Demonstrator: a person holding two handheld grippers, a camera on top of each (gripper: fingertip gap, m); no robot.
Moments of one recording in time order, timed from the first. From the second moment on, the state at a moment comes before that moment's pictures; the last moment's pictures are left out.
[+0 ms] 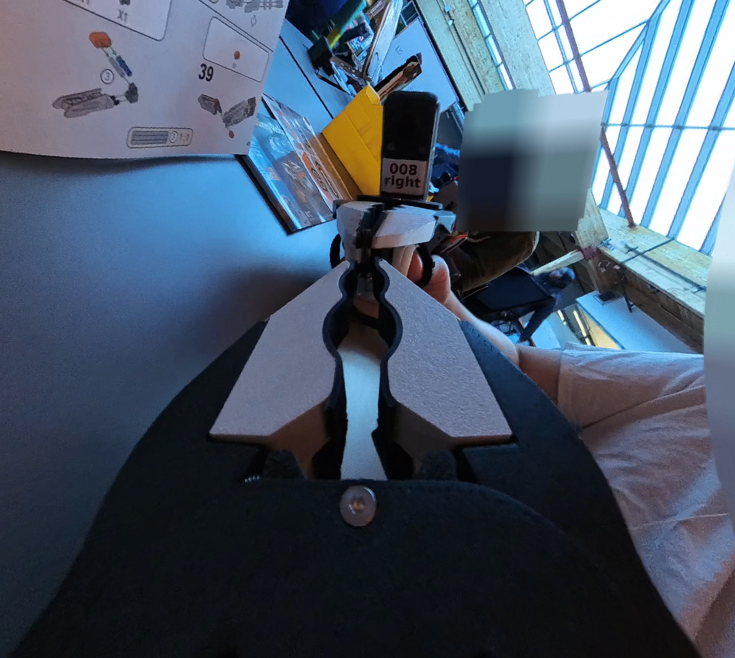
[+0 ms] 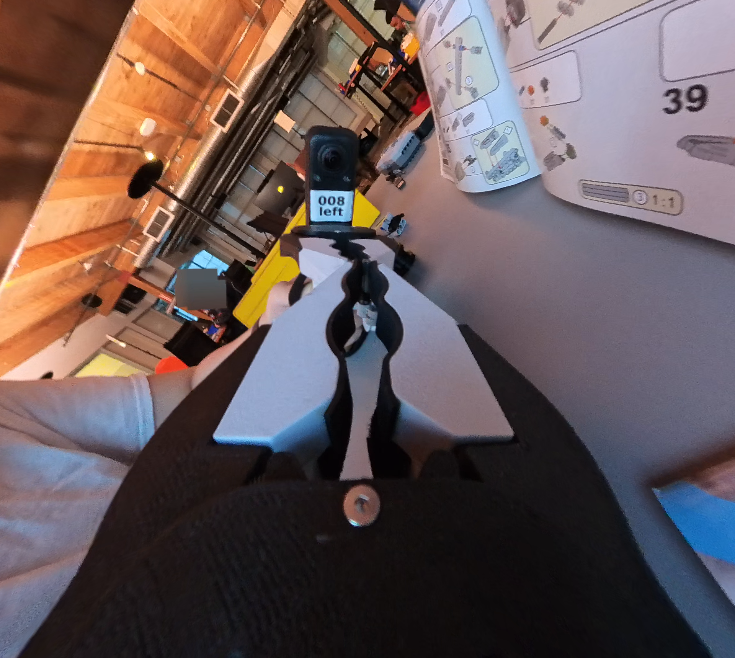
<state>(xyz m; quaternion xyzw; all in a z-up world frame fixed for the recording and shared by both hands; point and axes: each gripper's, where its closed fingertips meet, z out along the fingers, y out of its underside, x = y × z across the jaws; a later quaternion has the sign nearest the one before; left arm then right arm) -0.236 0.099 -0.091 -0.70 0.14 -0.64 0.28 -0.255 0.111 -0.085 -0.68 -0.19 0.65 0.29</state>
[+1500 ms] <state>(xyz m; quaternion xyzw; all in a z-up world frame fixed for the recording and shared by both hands) -0.240 0.100 -0.077 -0.73 0.37 -0.28 0.50 -0.258 0.097 -0.054 -0.58 -0.30 0.60 0.45</state>
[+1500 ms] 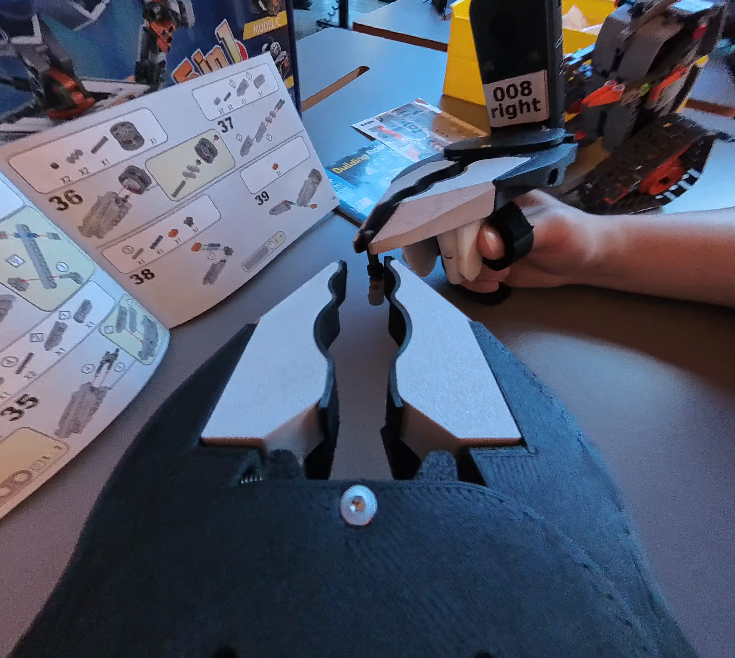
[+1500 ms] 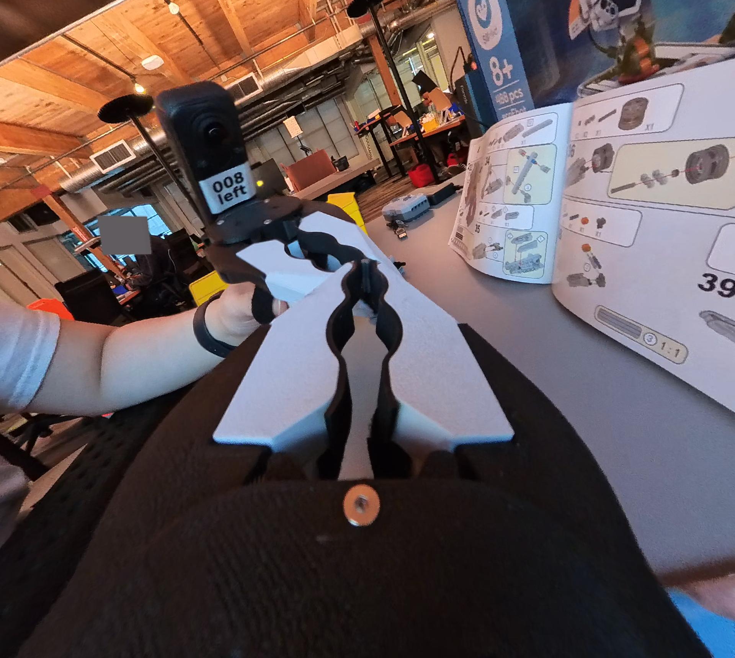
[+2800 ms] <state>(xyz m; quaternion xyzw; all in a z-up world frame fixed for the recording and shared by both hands) -0.234 0.083 -0.065 -0.71 0.35 -0.42 0.44 -0.258 0.088 -0.046 -0.55 -0.30 0.65 0.43</state>
